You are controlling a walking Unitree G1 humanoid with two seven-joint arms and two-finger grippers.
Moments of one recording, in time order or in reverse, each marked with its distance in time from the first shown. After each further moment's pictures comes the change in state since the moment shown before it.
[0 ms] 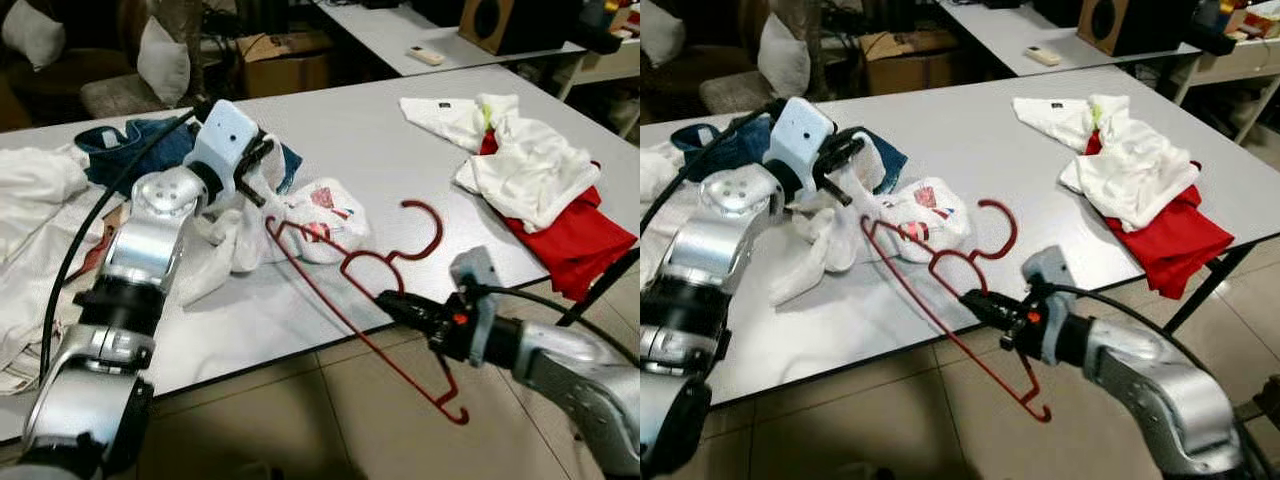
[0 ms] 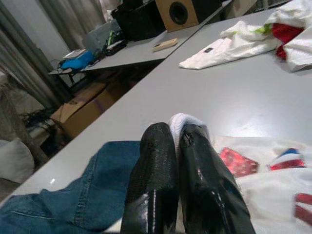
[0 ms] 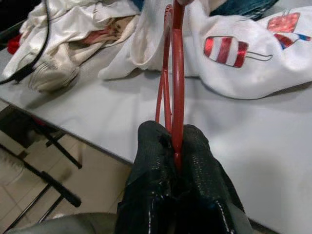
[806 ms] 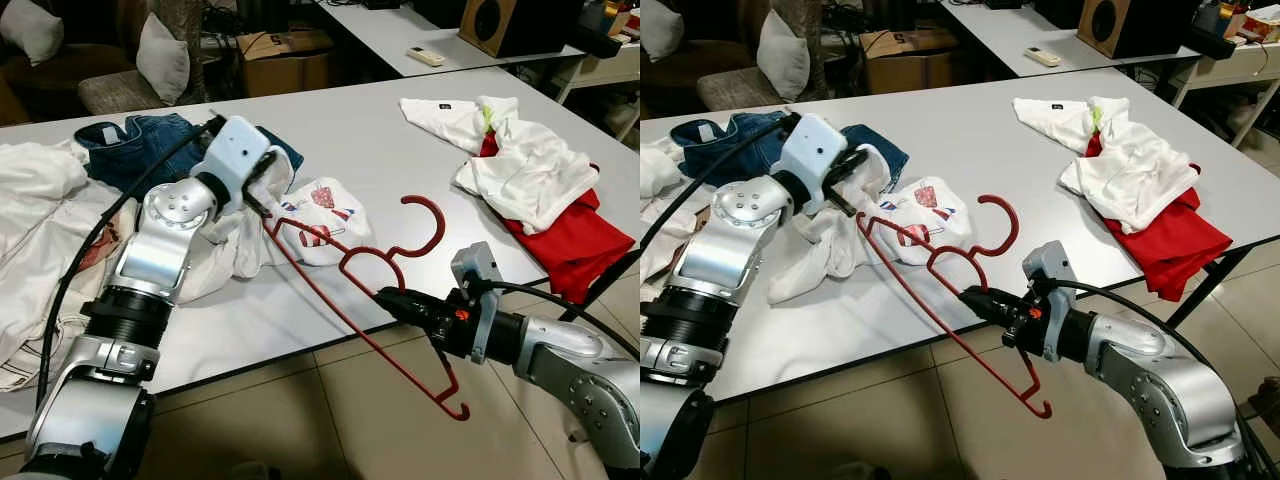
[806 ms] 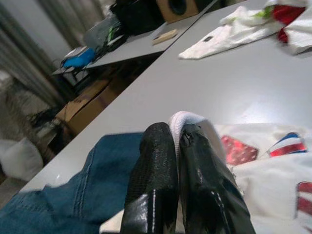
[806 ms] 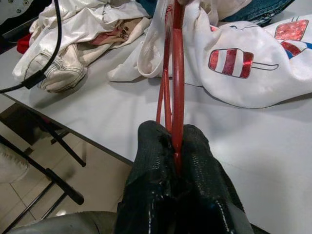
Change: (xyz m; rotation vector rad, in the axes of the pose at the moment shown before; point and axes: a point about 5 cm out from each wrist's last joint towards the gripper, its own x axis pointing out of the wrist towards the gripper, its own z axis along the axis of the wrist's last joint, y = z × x) left arm 0.003 -0.011 -0.002 0.080 0.032 -0.002; right arm -0.004 0.001 0.004 -0.009 -0.010 0.036
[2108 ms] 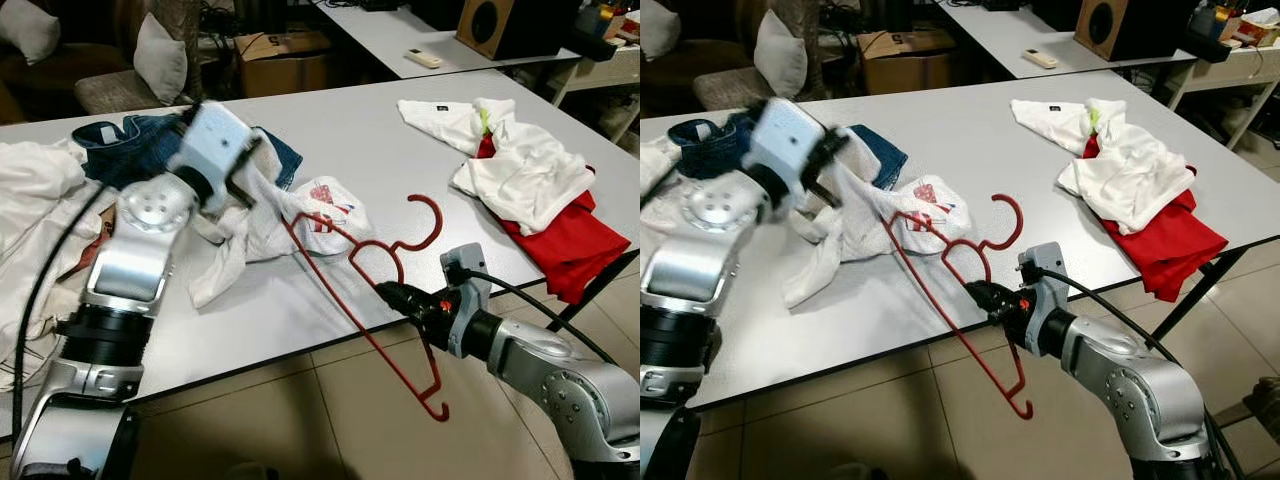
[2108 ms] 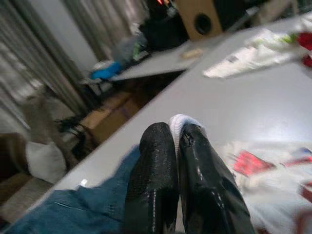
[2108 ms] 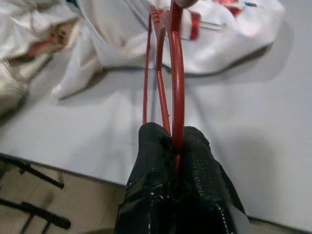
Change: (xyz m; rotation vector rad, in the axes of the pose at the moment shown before) left arm -0.025 0.018 0.018 -0.003 -0.073 0.139; right arm 0.014 -0.010 -0.012 0.152 0.023 -0.243
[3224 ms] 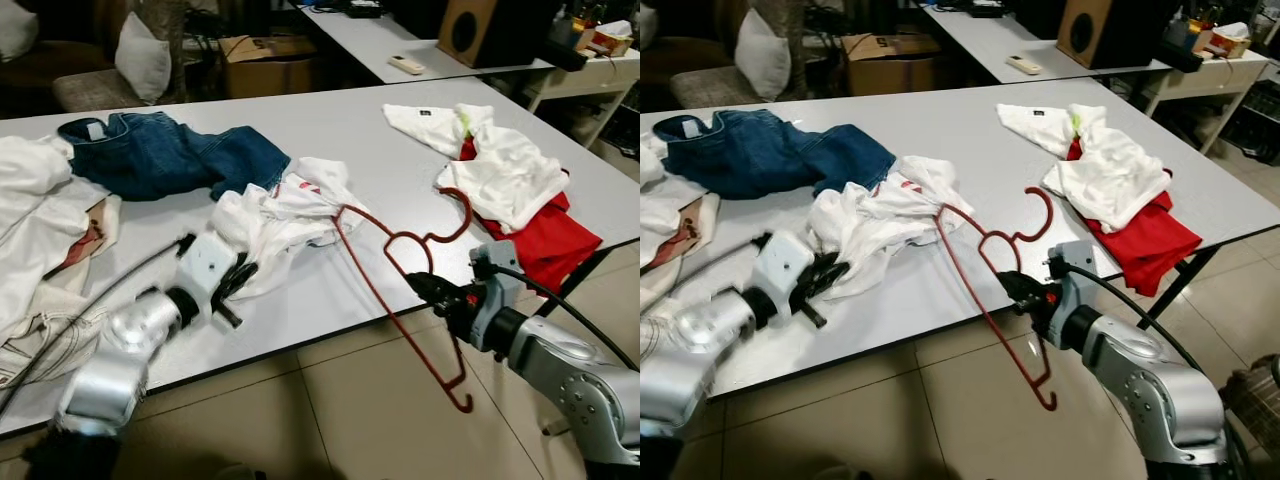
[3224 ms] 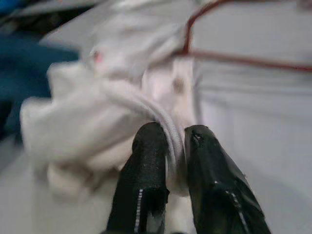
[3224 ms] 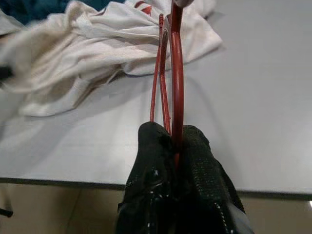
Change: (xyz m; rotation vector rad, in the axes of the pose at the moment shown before) left arm -0.076 -0.061 -0.075 -0.169 0.205 -0.338; right arm -0.014 -0.023 0.002 -0.005 -0.066 -0.158
